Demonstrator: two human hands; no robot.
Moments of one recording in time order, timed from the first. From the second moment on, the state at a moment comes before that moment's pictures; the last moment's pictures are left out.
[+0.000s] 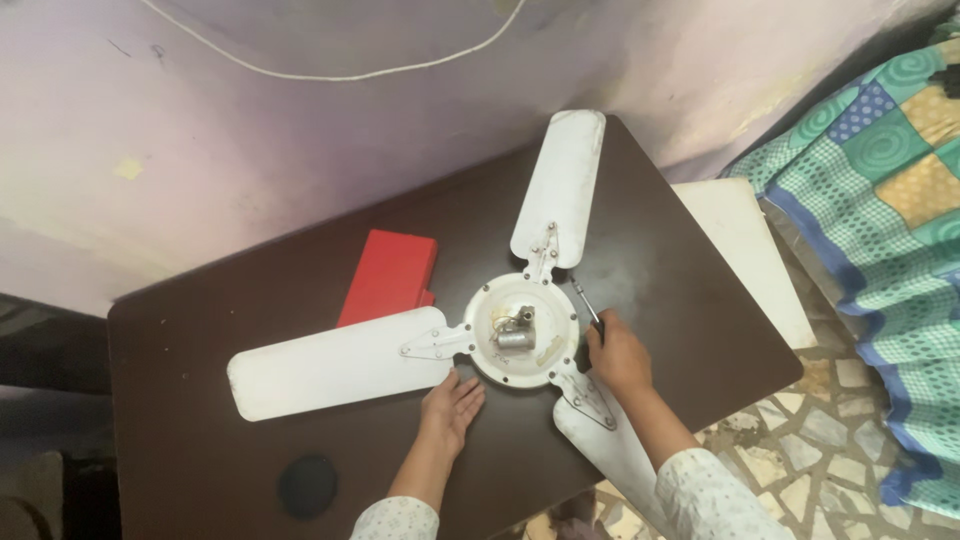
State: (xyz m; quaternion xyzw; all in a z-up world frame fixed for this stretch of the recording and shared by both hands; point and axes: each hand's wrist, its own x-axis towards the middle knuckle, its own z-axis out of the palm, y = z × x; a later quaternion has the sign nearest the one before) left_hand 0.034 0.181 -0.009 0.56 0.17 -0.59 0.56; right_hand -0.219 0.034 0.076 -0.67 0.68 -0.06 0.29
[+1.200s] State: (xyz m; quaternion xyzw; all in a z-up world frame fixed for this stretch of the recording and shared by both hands) left_hand -0.082 0.197 -0.002 0.62 0.15 -0.47 0.60; right_hand -0.264 0.081 0.086 -0.84 0.44 -0.04 0.32
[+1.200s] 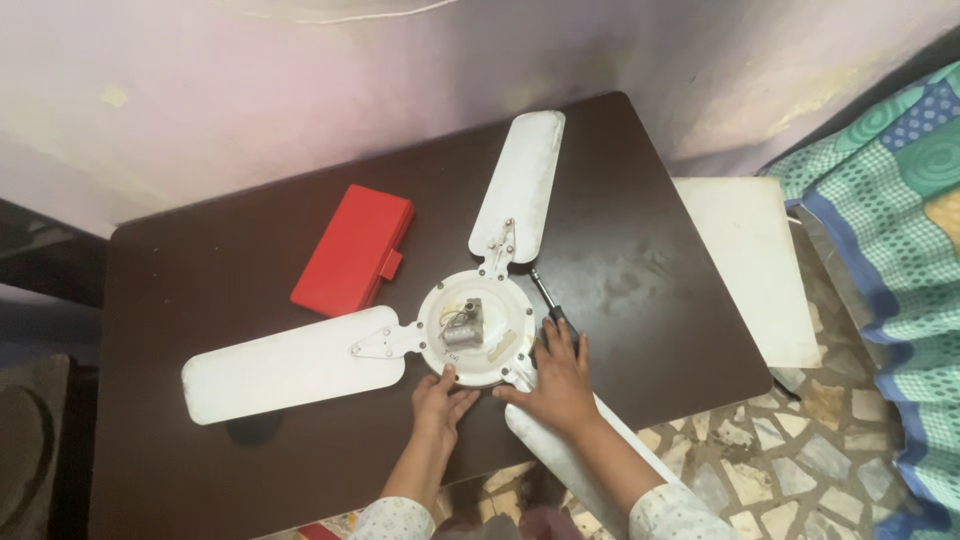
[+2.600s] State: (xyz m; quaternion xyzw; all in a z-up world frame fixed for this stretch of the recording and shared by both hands) left_hand -0.061 0.238 -0.035 0.59 0.09 -0.54 0.59; right_hand -0.238 0.149 0.087 -0.86 0.49 -0.02 0.16
